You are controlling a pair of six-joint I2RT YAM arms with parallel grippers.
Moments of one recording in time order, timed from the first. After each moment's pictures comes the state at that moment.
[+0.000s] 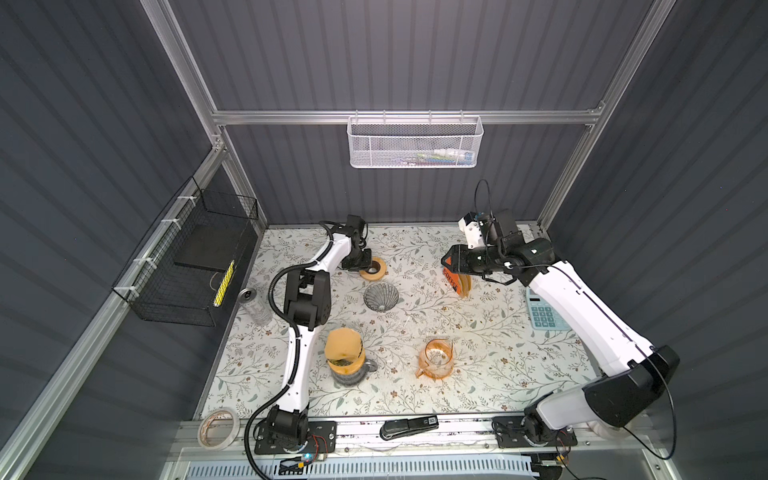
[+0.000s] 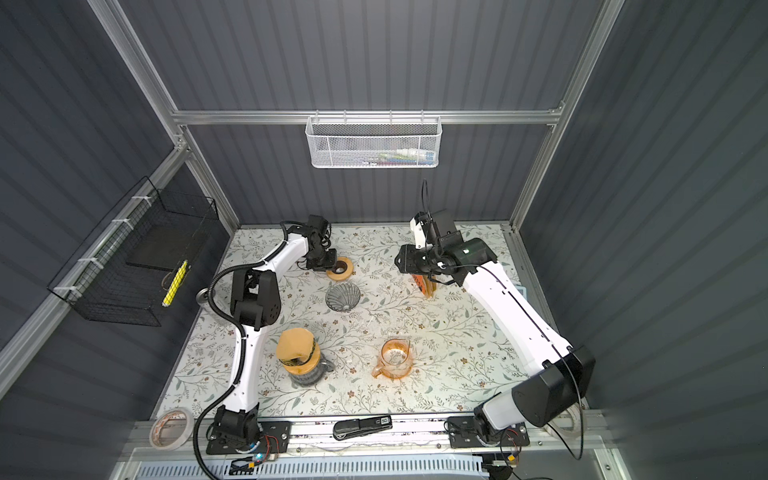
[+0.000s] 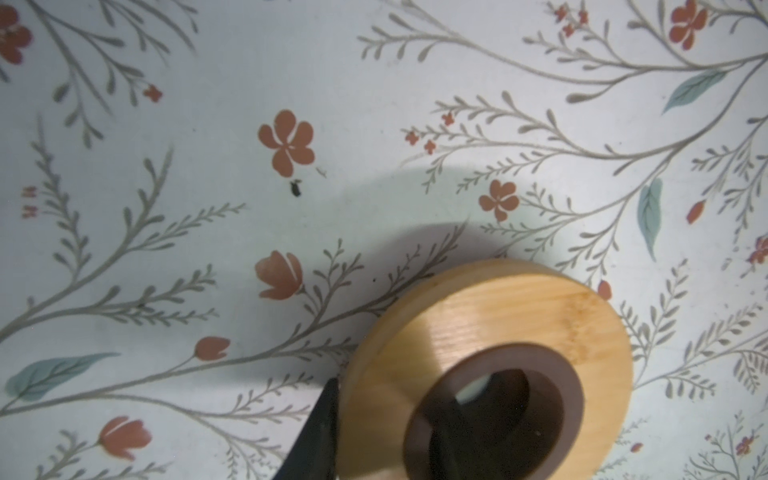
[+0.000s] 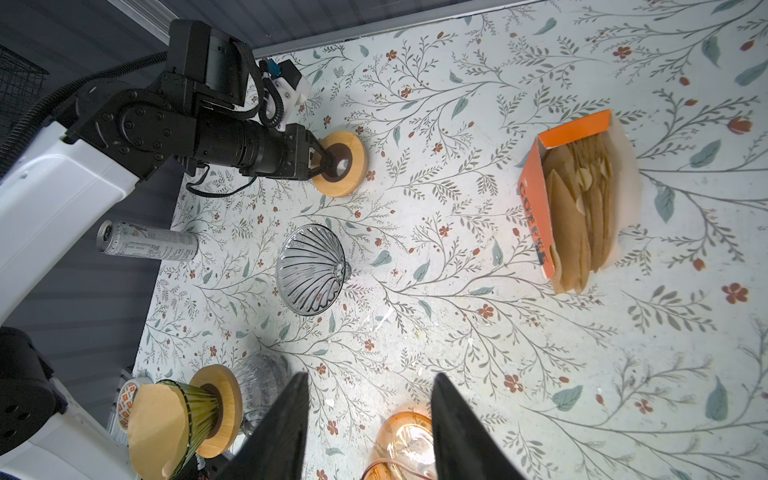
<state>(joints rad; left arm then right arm) -0.29 2.44 2.15 -0.96 0.12 -0.24 0.48 1.47 1.57 -0.89 -0.18 0.45</state>
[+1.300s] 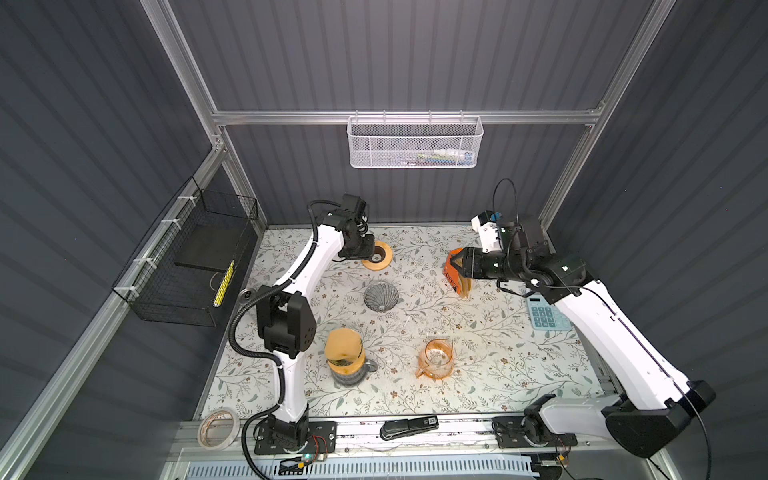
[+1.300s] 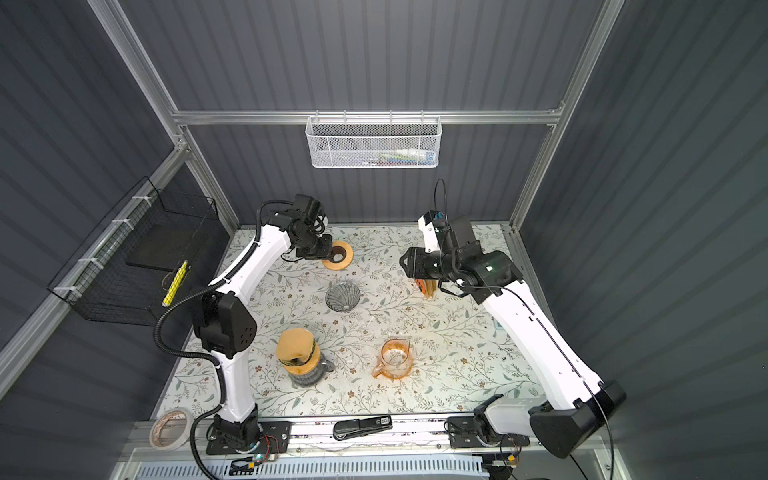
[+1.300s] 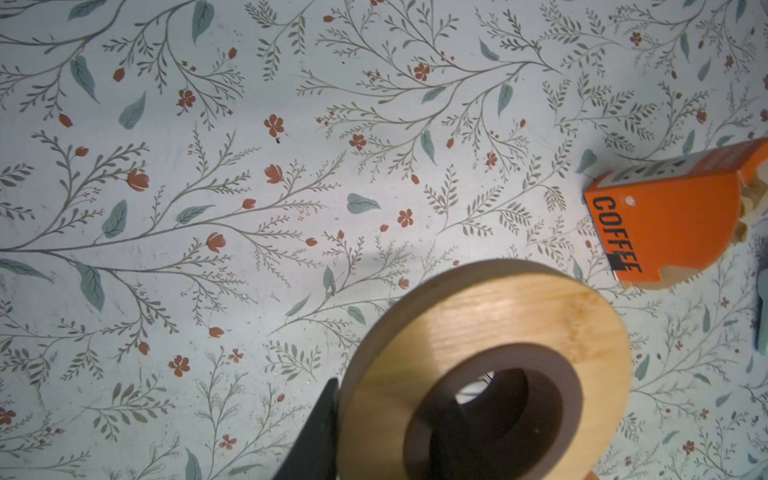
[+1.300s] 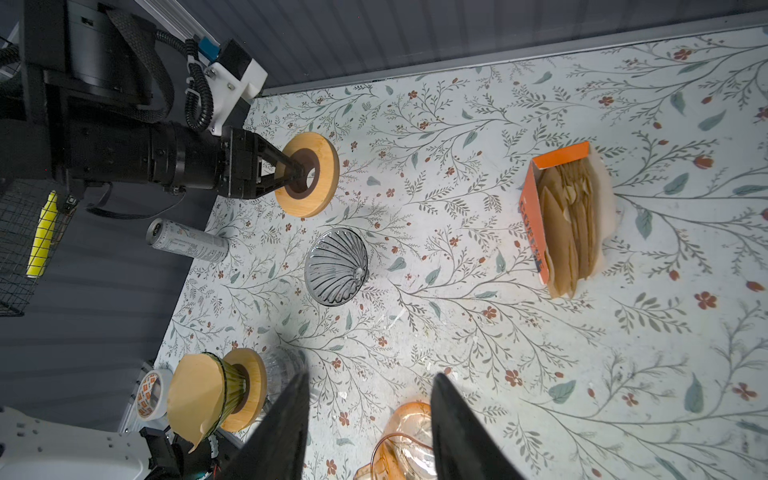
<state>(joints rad) -0.39 2.01 2.03 -1.13 0.10 -0.24 0.51 1.29 1.53 -0.91 -0.16 0.44</state>
